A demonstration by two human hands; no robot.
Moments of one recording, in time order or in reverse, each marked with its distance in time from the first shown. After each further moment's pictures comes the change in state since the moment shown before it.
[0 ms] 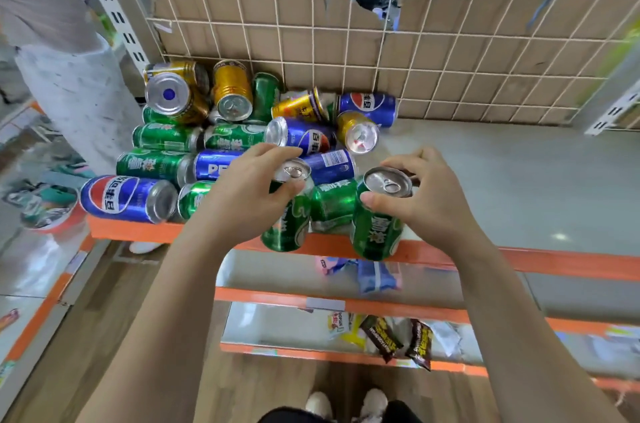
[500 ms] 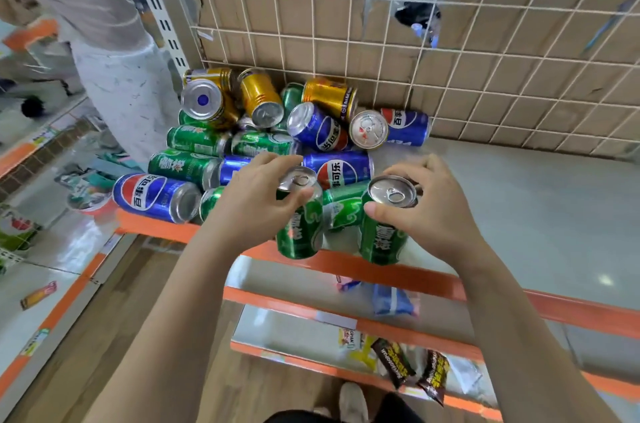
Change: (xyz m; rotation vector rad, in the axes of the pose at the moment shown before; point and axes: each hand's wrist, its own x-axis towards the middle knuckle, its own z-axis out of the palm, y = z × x) left_hand 0.005 -0.015 0.003 0.032 0.059 -0.127; right_hand 0.031 0.004 0.015 -0.060 -0.082 -0.080
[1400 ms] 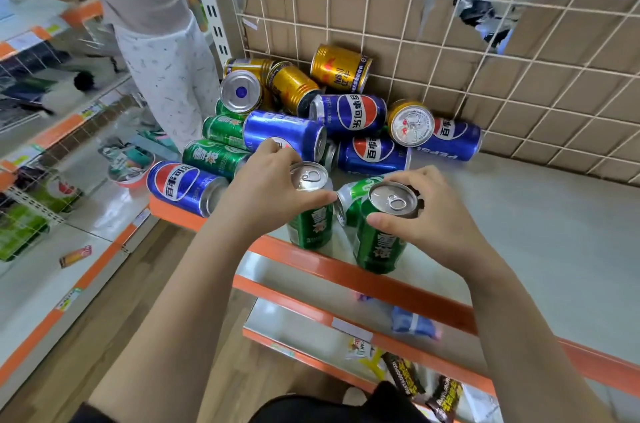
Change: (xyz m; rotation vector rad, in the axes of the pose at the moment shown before) left_hand 0.020 -0.022 -0.009 0.099 0.023 -0.234; right_hand 0.033 -0.005 0.028 0.101 -0.258 -0.028
